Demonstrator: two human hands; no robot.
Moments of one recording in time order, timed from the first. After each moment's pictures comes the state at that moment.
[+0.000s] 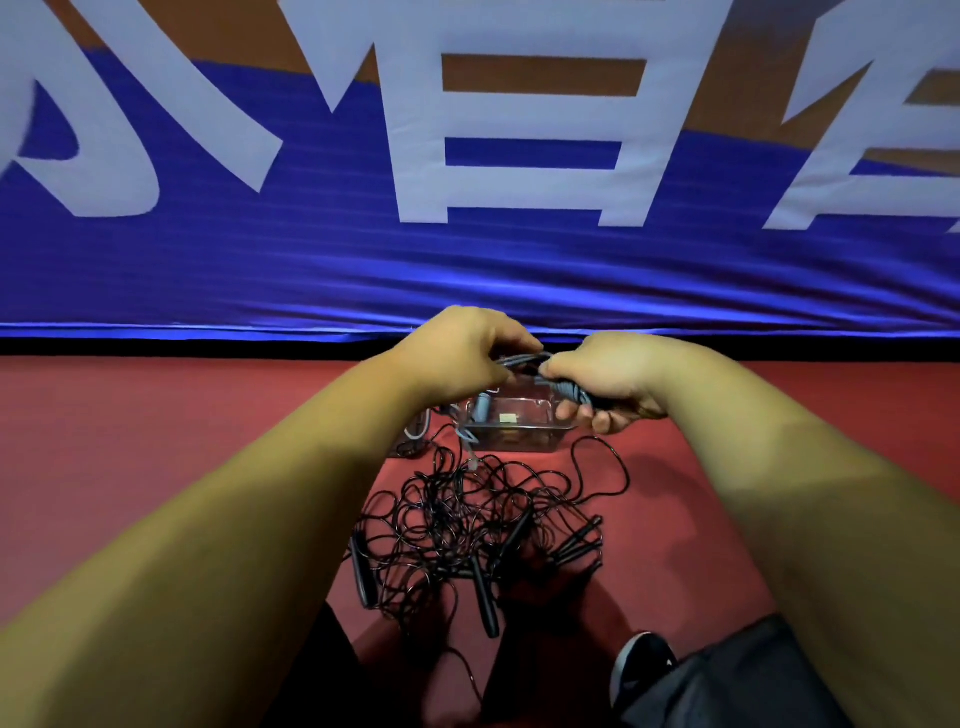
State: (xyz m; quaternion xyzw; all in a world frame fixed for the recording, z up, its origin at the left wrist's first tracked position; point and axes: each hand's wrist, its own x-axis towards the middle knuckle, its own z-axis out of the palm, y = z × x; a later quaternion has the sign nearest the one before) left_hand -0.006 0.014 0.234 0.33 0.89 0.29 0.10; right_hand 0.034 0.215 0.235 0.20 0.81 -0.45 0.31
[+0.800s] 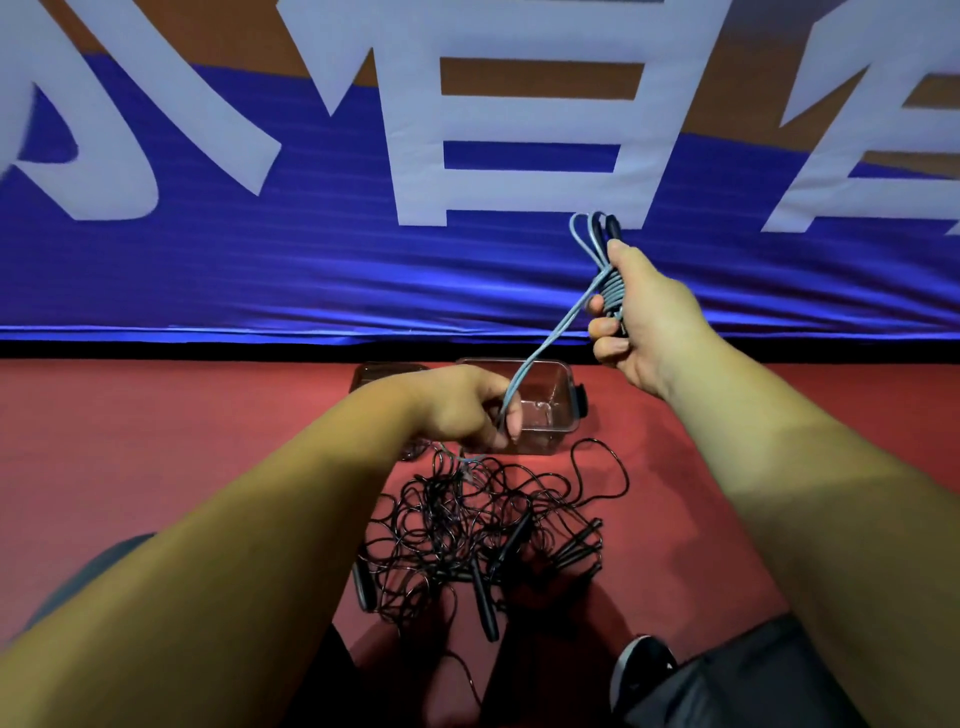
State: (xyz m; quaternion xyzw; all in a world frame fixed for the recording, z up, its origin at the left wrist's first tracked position) left_hand 0.003 0.011 0.198 0.25 0.83 0.33 0.37; right_hand 0.013 0.232 0.252 0.27 0.57 -0.77 -0.03
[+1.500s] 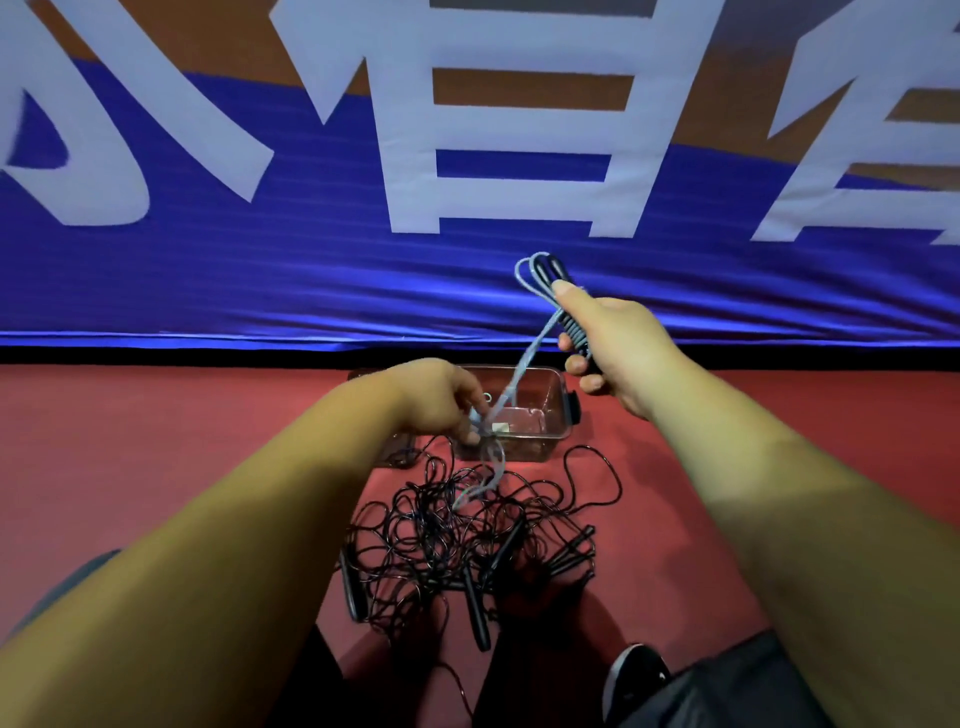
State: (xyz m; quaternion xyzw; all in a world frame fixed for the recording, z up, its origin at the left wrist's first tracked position) left_hand -0.019 0.000 0.201 0.21 0.91 0.20 0.29; right_hand 0.025 0.223 0.242 0.20 0.72 -0.67 0.02
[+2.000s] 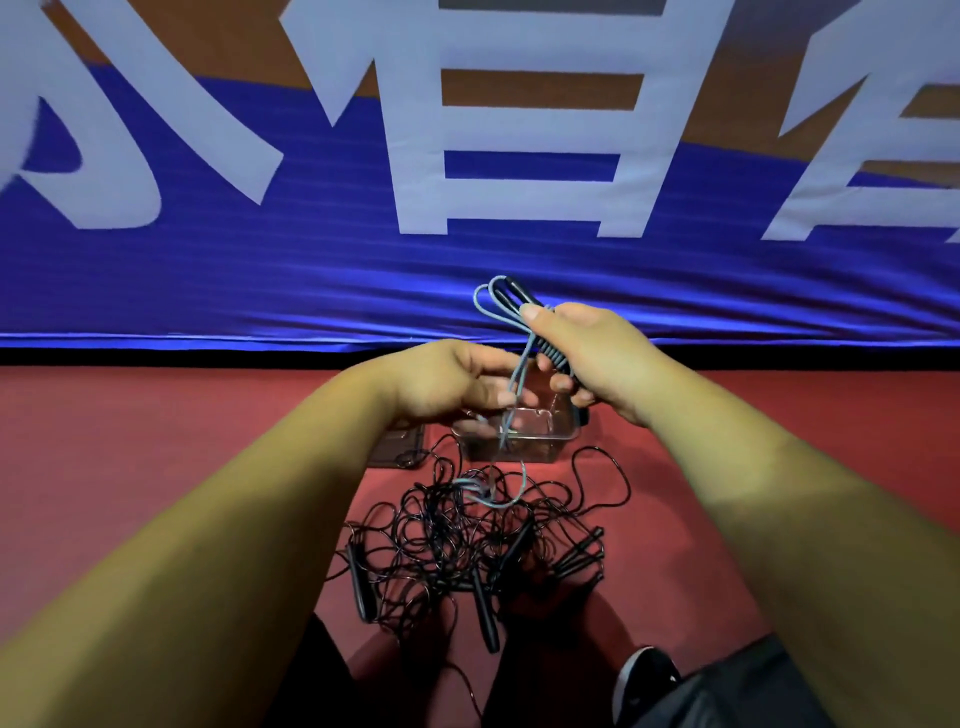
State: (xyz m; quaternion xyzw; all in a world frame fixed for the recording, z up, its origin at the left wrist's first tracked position) left_hand -0.010 0.002 0.209 0.17 0.68 0.57 0.43; right_hand 0.028 0.205 0.236 0.10 0.79 -0.60 0.08
